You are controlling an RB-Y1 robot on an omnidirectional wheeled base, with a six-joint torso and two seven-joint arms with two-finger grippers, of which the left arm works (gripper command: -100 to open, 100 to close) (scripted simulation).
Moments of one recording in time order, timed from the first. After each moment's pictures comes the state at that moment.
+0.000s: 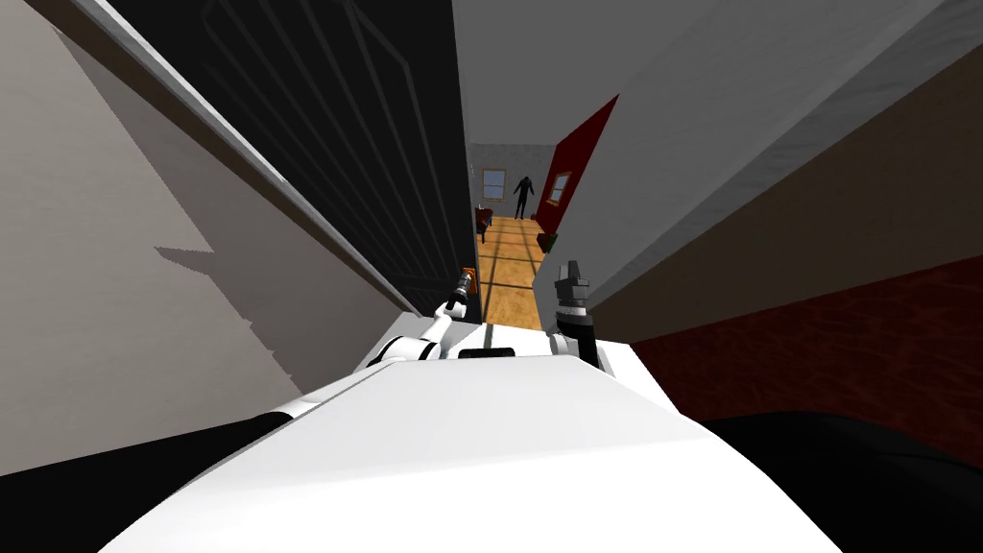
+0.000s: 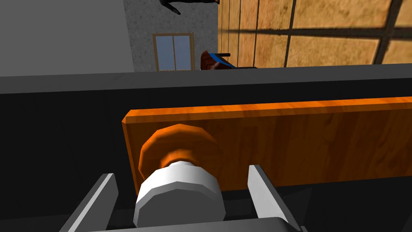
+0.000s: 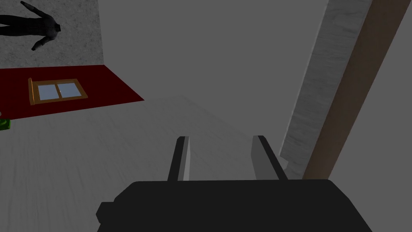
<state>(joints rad) -0.49 0.02 -0.02 -0.64 0.05 -0.47 0.01</state>
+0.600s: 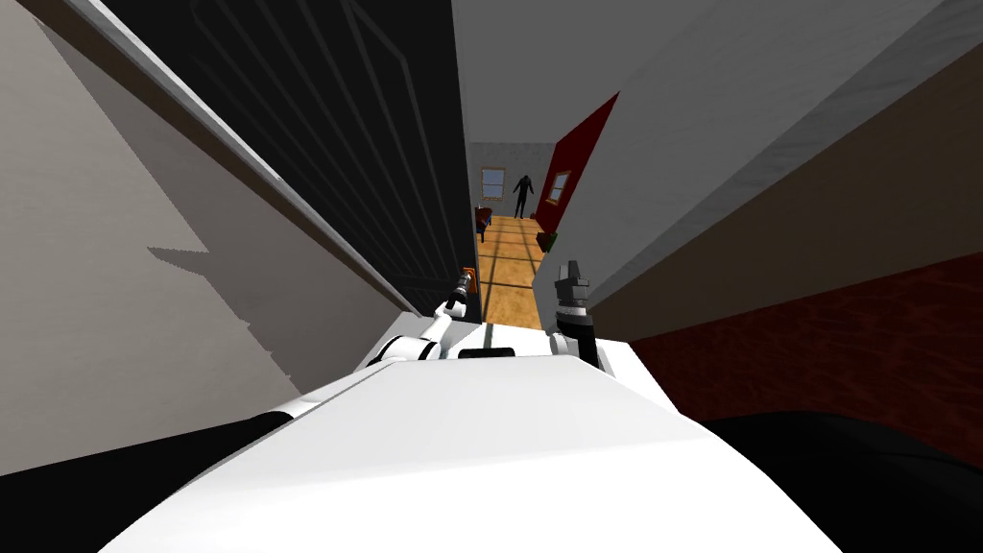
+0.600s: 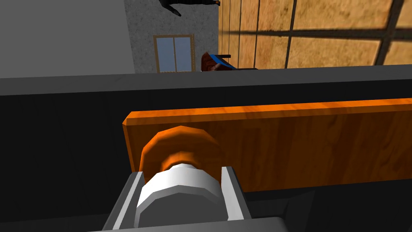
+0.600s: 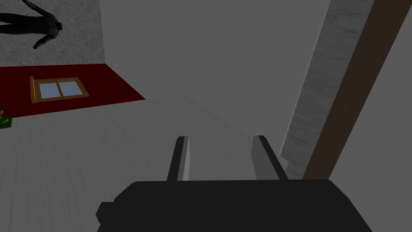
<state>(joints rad) -0.50 0.02 -0.02 -0.65 0.05 -0.47 0.01</state>
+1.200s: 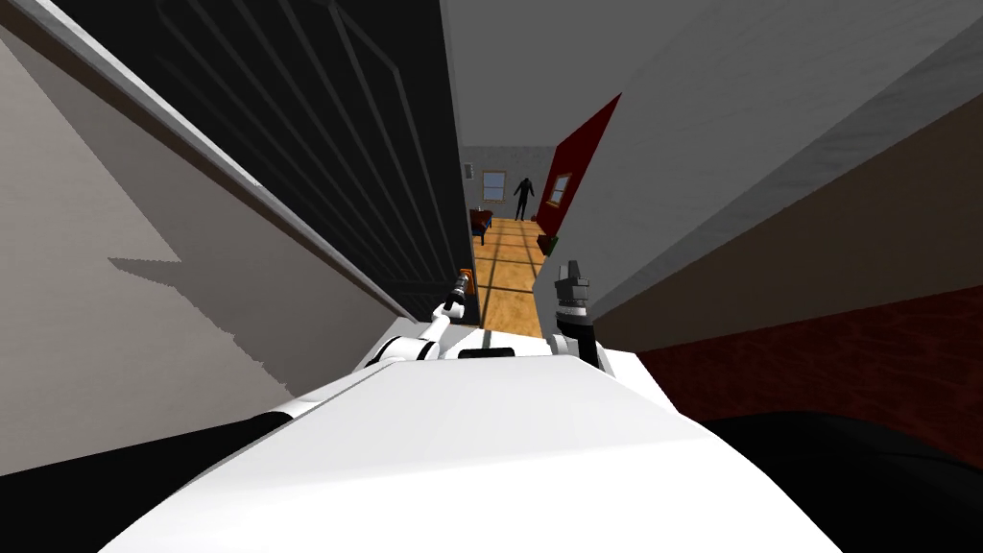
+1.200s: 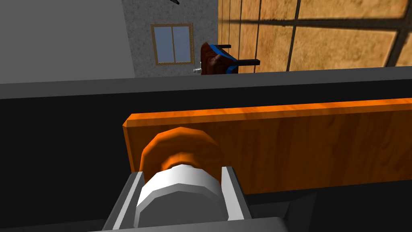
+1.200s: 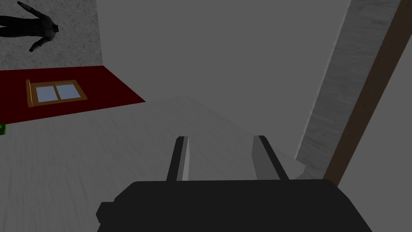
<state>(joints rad) -0.49 0.03 0.00 -0.62 0.06 -0.48 0.00</state>
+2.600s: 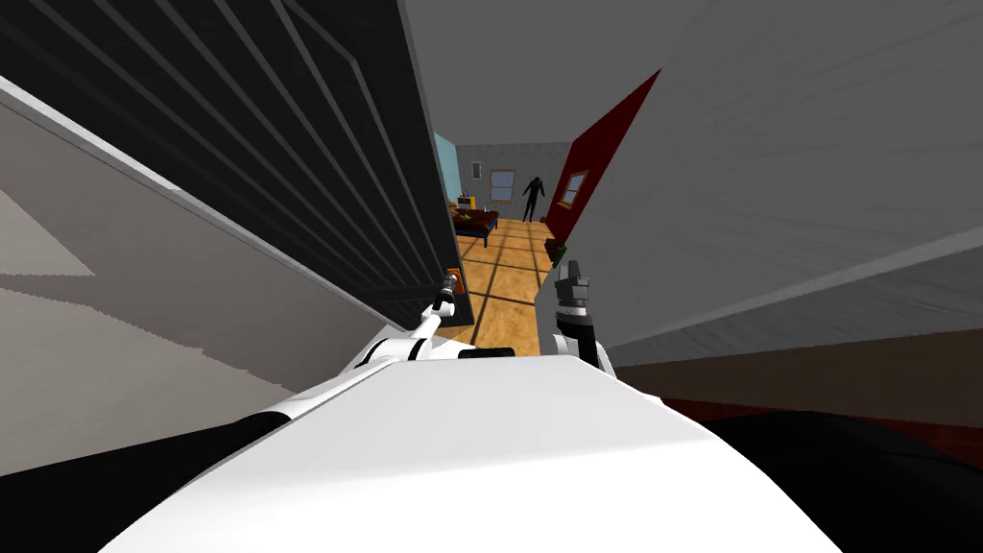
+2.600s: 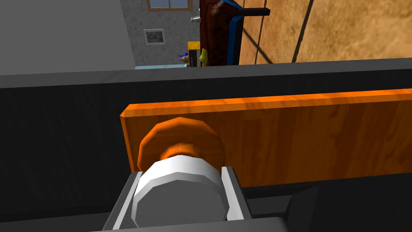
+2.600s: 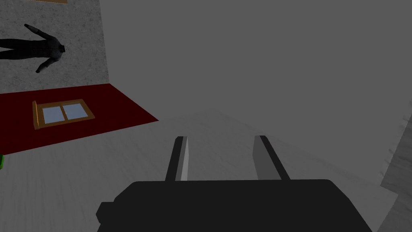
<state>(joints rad) -0.49 0.10 0.12 -0.61 0.10 -0.49 -0.03</state>
